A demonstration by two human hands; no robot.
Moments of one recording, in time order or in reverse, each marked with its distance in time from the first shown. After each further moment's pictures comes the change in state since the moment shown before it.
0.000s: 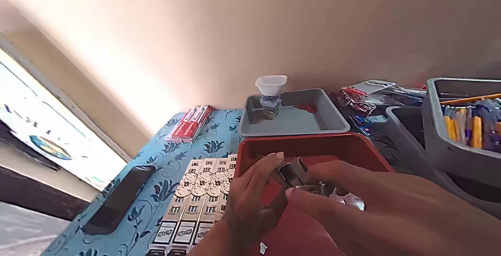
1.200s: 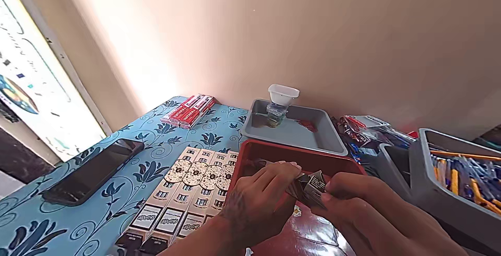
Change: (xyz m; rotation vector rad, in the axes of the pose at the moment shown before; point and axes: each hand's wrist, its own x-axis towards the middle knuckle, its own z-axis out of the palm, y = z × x) left_hand -0.001 0.001 0.007 0.061 0.031 0.049; right_hand -0.002 0.002 0.017 -0.182 0.066 0.007
